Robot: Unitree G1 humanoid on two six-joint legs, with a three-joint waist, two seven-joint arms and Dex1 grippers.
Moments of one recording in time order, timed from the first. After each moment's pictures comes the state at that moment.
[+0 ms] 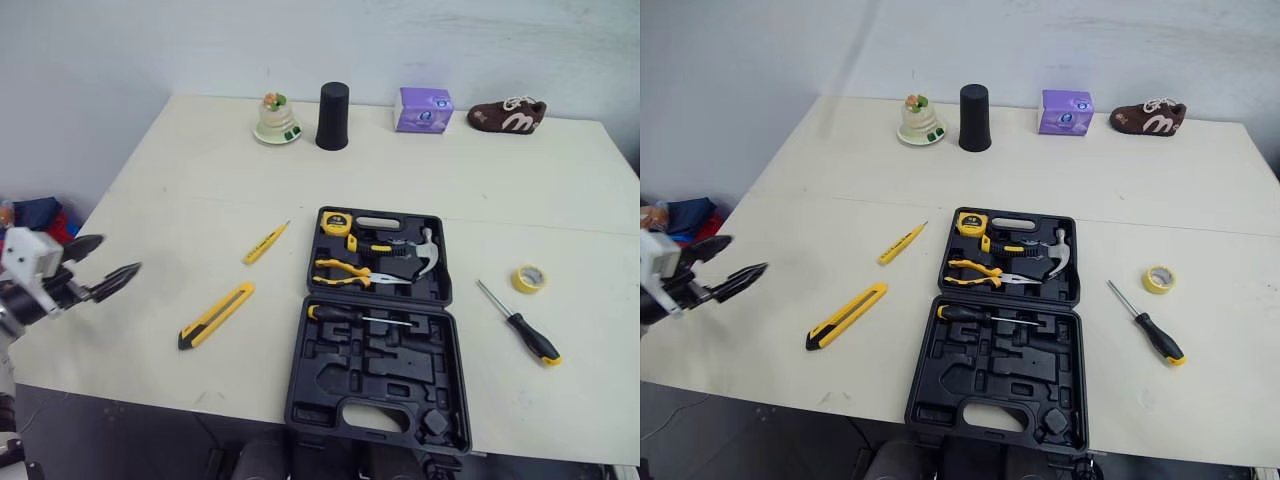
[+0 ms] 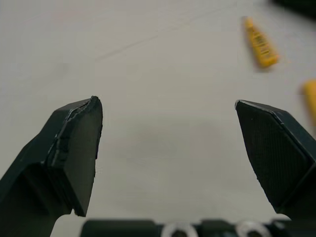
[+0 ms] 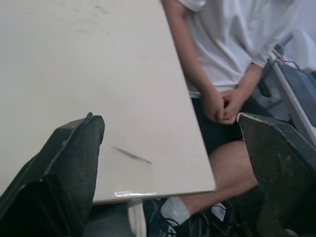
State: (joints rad) left arm -0.27 0.87 0.40 0.35 -0.46 0.06 -1.04; right arm 0.73 -0.58 -1.07 0.24 0.51 -0.25 0.75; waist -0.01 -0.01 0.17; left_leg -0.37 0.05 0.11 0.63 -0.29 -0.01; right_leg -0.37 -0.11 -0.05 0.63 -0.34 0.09
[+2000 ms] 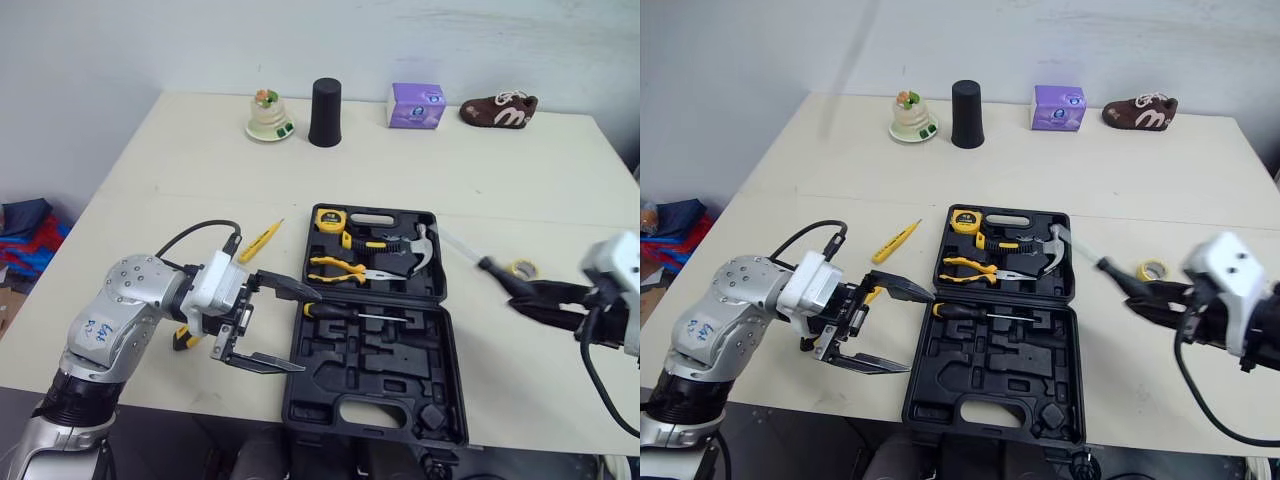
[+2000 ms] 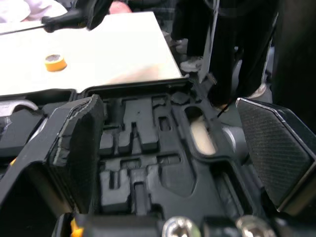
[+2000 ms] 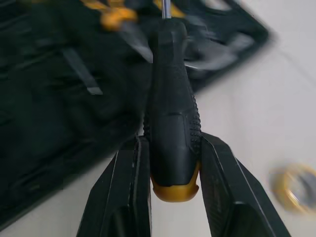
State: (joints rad) left arm -0.37 0.72 -0.05 -0.30 -0.60 0.28 -1.37; right arm 0.19 -1.24 -0.57 -0.61 0.78 0.81 0.97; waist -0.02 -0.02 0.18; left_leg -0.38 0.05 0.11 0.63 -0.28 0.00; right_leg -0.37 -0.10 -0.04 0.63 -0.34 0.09
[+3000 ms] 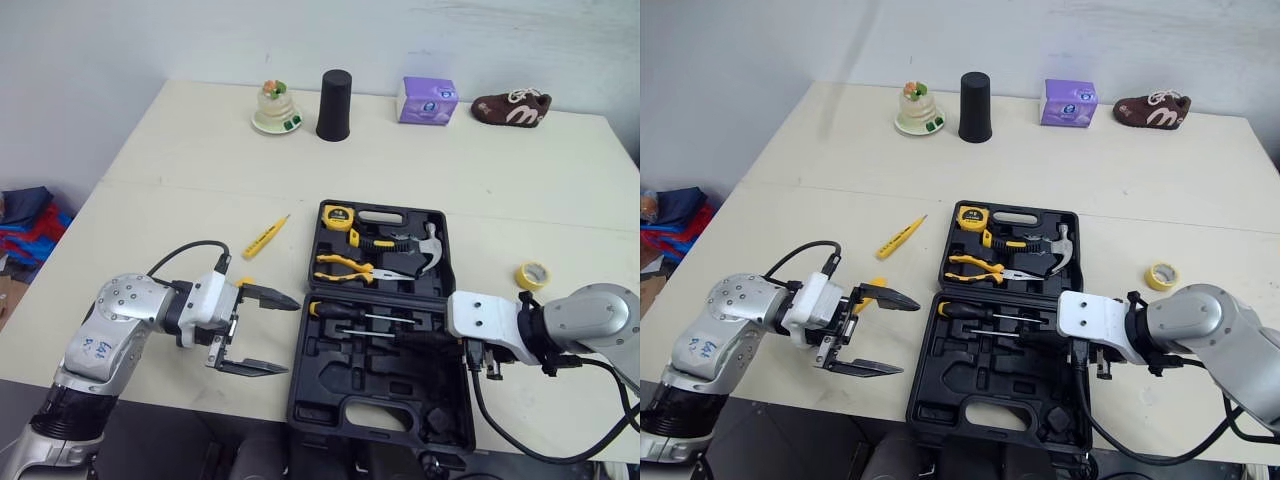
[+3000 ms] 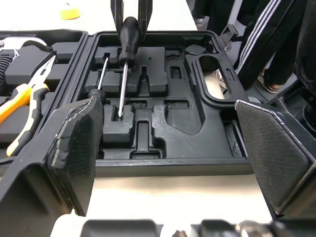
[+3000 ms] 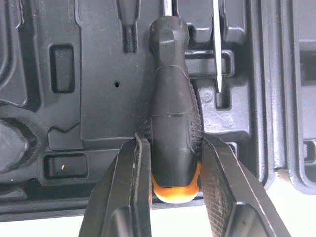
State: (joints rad) left arm -0.27 0.74 -0.04 -0.26 -0.52 0.19 -1.34; right arm -0.21 -1.28 0.16 -0.67 0.37 0.74 0.98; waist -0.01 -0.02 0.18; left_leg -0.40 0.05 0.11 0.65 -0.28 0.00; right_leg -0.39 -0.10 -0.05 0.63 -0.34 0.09
